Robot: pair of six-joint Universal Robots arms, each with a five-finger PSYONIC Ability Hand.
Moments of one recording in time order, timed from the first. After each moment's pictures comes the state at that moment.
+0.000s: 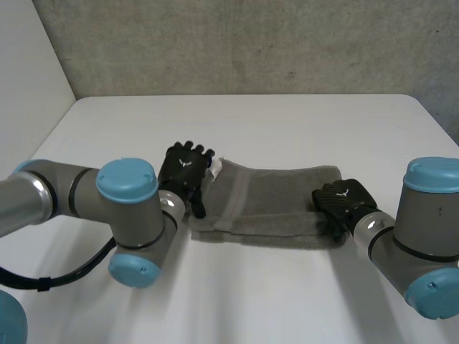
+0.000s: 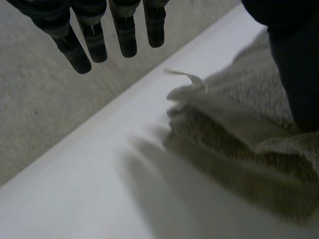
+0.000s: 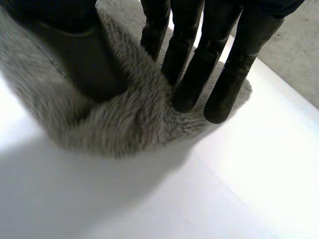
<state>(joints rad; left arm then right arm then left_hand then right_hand) 4.12 -2.34 -1.33 3.48 -1.66 3.46 1.91 -1.08 1.68 -0.15 1.47 2.65 0.26 0.26 0.24 0.26 0.22 1.13 1.17 1.16 1.17 0.98</state>
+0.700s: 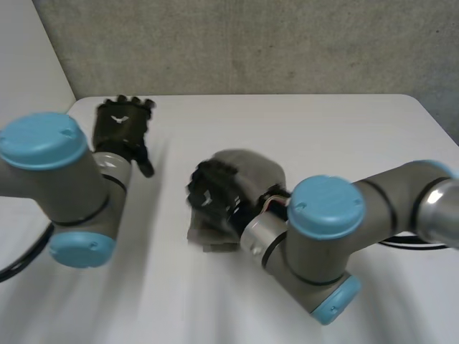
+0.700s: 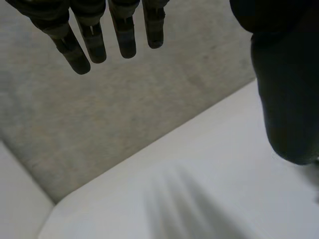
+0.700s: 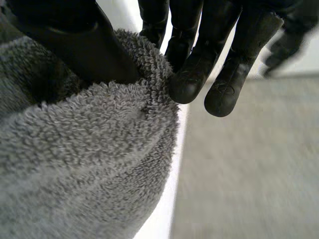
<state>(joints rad) 4.25 -2.02 -1.45 3.45 -1.78 3.37 2.33 -0.91 1.39 -0.35 1.27 1.89 0.26 0.26 0.24 0.26 0.22 1.32 1.30 1.34 1.35 1.16</state>
